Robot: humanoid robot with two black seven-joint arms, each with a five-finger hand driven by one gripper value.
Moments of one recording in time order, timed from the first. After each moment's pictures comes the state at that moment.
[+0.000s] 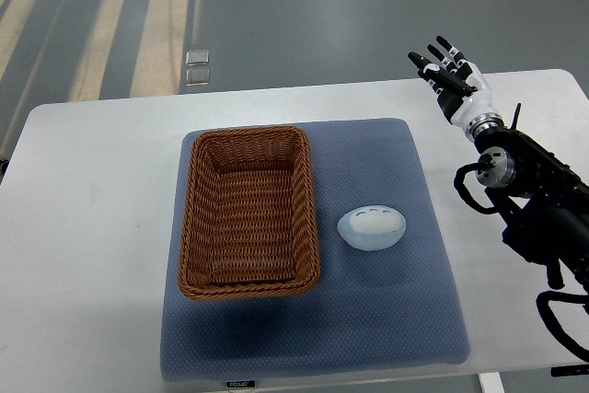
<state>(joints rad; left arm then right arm) 0.00 0.00 -0.18 -0.15 0.06 -0.05 -0.04 0.73 -0.08 1.10 0.55 -0.43 0.06 0.26</state>
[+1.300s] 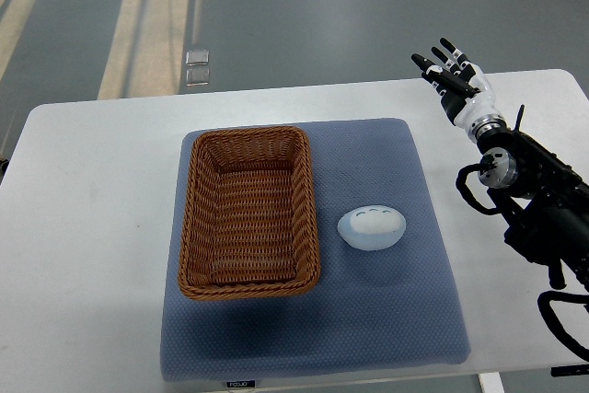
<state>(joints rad) 0.00 0.00 -0.16 -0.14 0.06 -0.05 -0.04 0.73 -0.09 1.10 0.54 -0.43 0.05 0.26</state>
